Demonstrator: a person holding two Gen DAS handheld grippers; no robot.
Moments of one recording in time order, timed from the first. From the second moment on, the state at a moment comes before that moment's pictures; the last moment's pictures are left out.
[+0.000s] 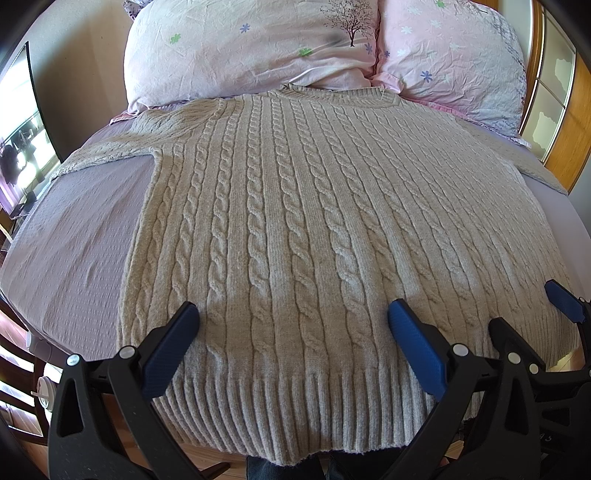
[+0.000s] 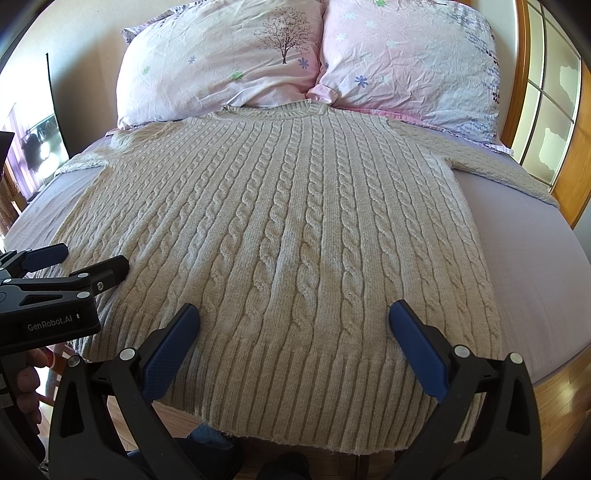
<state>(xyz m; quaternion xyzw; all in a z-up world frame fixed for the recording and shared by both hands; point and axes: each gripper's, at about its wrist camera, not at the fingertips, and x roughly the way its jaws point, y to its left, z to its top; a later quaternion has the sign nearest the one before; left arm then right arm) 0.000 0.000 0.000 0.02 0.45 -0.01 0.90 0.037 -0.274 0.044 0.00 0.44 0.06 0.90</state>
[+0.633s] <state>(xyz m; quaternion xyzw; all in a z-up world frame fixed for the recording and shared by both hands) 0.018 0.029 0.019 -0.01 0.47 -0.06 0.88 0.146 -0.529 0.062 0.31 0.45 -0.12 0.83</state>
